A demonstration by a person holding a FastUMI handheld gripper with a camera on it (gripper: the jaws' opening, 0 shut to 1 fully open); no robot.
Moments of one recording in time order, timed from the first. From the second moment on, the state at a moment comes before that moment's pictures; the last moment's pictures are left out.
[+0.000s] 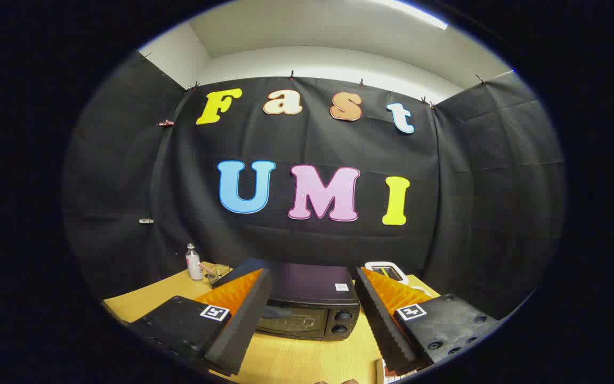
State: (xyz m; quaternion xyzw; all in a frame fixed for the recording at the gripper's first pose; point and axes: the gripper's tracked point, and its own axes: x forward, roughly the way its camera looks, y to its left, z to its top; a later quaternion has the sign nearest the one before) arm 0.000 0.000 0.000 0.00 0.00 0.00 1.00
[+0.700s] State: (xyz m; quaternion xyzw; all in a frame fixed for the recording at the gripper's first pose) arm 0.003 0.020 -0.012 0.01 0.02 0.01 1.00
